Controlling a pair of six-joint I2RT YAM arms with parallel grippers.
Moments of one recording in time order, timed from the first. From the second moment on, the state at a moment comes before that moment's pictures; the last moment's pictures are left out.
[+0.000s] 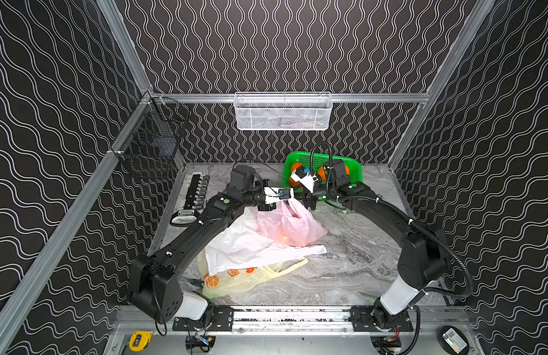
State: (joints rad) left arm -0.48 1.42 1.22 -0.28 0.48 1.01; right arm 0.47 1.71 1.41 -0.35 -0.82 -0.36
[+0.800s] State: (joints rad) left arm -0.45 1.44 1.30 -0.43 0.56 0.95; right arm 0.48 1.69 1.40 -0.31 -0.87 -0.31
